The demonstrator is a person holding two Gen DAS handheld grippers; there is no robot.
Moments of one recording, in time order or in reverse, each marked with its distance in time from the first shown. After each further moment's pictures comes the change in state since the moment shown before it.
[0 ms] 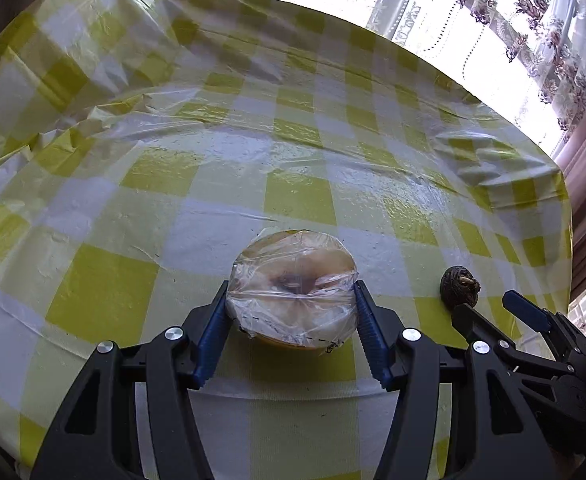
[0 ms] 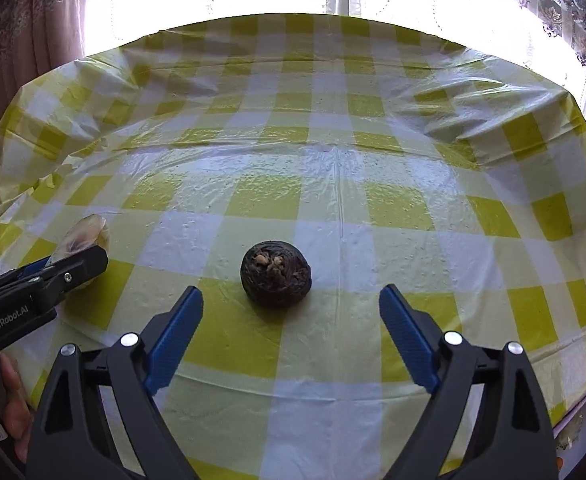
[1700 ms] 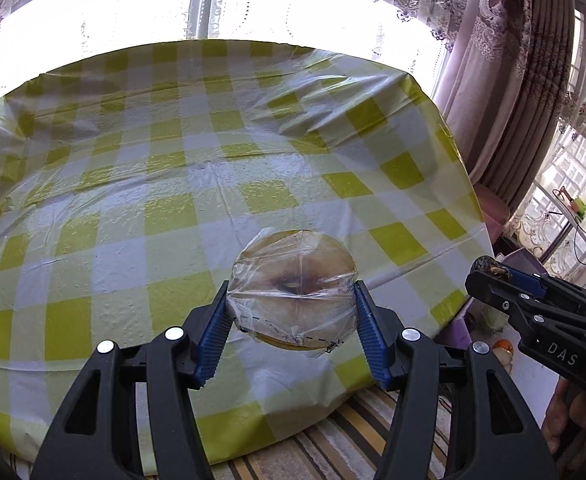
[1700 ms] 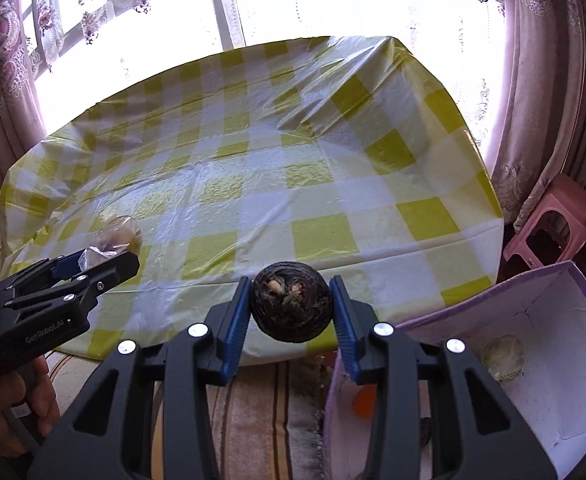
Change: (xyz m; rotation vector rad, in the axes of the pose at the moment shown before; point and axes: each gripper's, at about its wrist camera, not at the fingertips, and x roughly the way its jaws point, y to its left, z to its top) left arm -0.029 -0.191 -0.047 0.395 0.022 -0.213; right arm -0.132 -0.178 -0.073 0.256 -0.049 -0.053
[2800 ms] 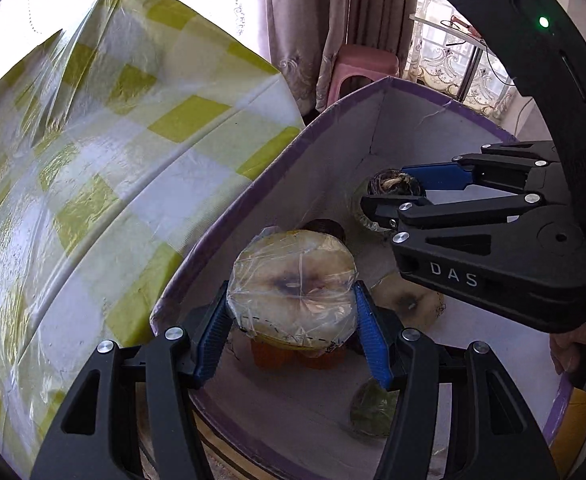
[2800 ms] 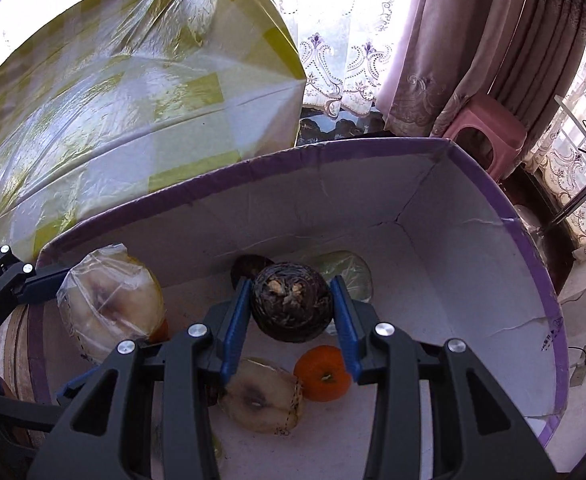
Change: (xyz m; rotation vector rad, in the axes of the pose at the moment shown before) left arm 0.109 -0.217 -0.049 0.512 0.297 -0.211; right arm 0.038 -0.156 -0.053 0.086 0.285 -0.273
